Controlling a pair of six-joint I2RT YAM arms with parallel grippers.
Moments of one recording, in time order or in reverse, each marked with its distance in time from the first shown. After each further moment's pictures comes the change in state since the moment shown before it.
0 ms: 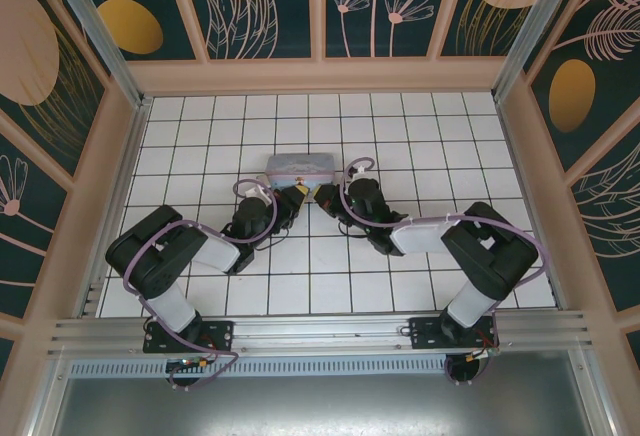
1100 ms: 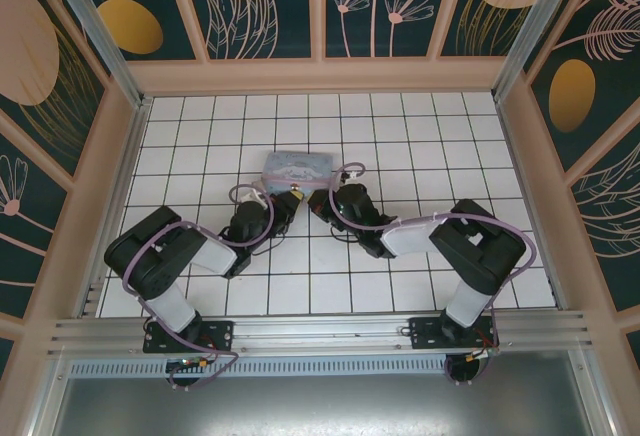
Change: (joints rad) left arm 0.008 -0.011 -0.050 -0.018 -0.016 -0.014; right arm 0.061 0.062 0.027 -0.014 0.082 0.021
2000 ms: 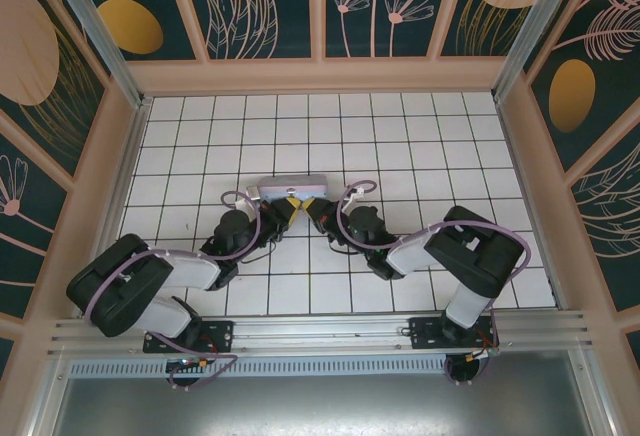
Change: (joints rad) left arm -0.013 -0.259 -0.104 -0.074 0.091 -0.020; right arm 0.077 -0.003 -0.185 0.457 0.008 0.284
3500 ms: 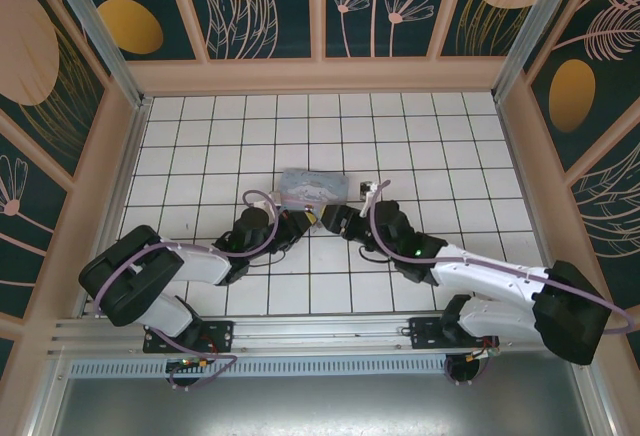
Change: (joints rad) left arm -0.063 0.087 0.084 -0.190 0.073 0.185; right arm 0.037 -0.564 0.041 -0.935 0.094 -0.602
